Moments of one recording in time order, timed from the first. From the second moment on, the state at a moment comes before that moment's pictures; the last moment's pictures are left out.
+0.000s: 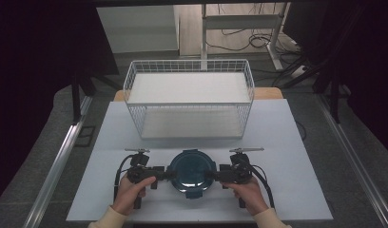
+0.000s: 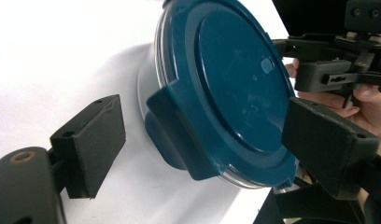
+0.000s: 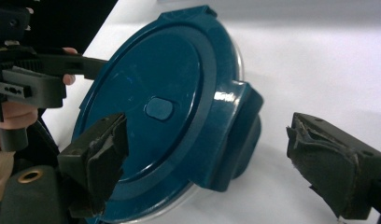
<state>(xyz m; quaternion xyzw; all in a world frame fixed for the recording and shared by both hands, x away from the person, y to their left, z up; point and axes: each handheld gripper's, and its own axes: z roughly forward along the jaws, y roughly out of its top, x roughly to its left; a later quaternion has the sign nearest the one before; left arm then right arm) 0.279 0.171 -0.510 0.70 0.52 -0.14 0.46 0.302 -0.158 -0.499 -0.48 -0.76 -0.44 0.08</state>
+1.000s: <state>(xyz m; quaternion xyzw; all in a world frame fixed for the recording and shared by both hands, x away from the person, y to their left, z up) 0.268 0.161 -0.517 0.68 0.54 -0.18 0.47 0.295 -0.160 -0.508 -0.54 -0.69 -0.46 0.16</state>
